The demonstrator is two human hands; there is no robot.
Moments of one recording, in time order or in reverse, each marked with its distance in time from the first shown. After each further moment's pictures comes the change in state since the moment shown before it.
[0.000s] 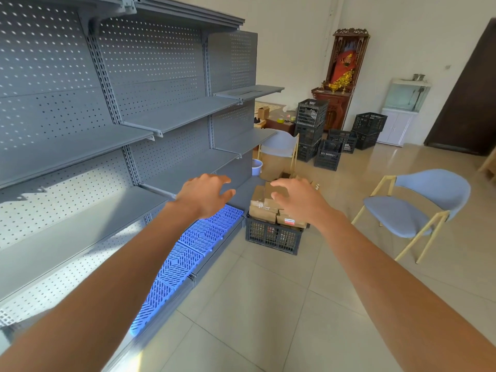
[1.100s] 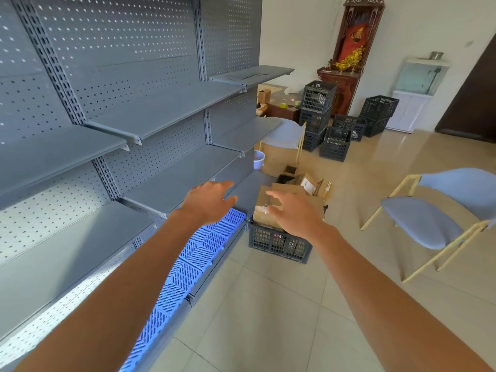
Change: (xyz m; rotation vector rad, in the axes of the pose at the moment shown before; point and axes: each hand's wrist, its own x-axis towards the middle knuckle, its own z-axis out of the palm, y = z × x) left_hand 0.243 -0.106 0.088 -0.089 -0.102 -0.017; right_hand 0.239 0.044 0.110 0.063 -0.090 0.043
